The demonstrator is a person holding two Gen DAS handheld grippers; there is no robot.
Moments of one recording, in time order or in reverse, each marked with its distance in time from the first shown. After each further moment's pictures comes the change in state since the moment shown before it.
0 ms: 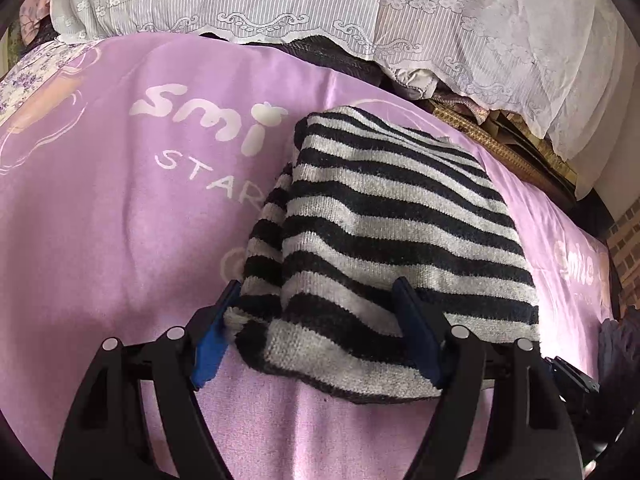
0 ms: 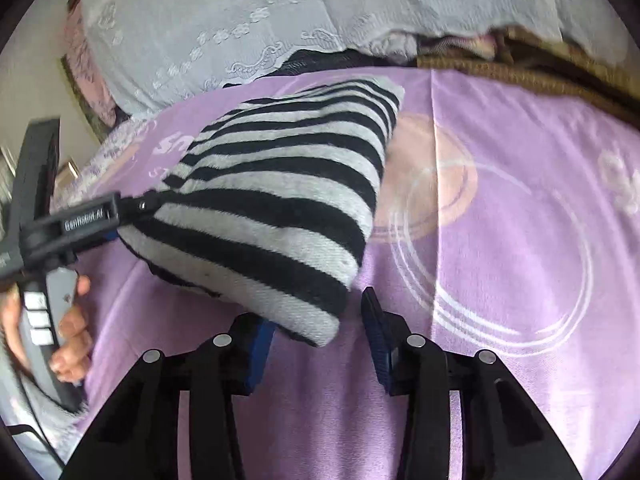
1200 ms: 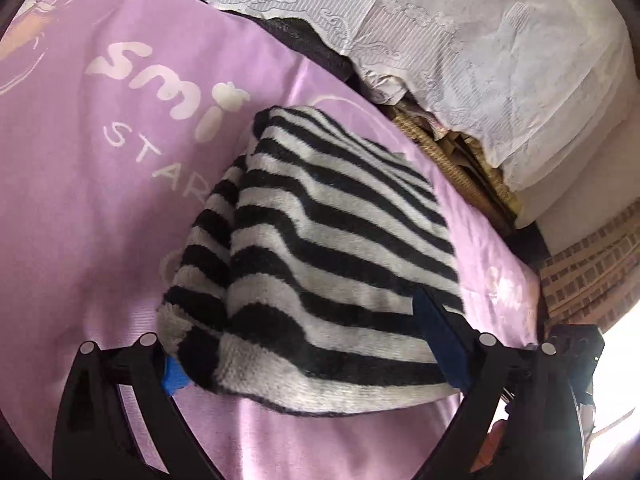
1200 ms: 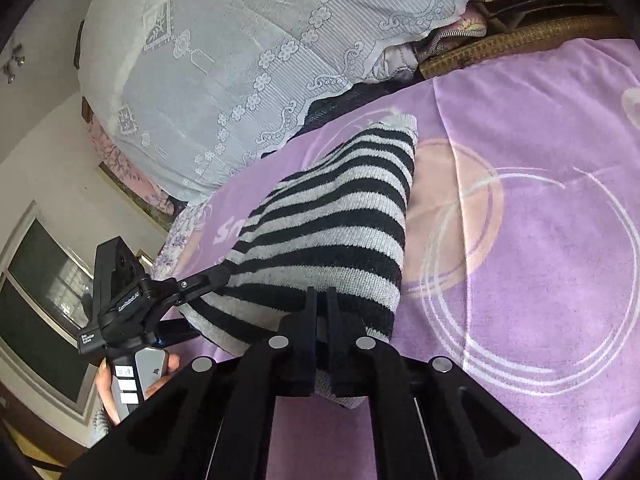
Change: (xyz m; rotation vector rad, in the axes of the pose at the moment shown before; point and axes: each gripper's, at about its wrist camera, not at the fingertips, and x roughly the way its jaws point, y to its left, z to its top) left arm 0.007 0.011 0.019 -0.145 0.066 -0.299; right arm -0.013 -0.017 0.030 0.189 -0.184 0.247
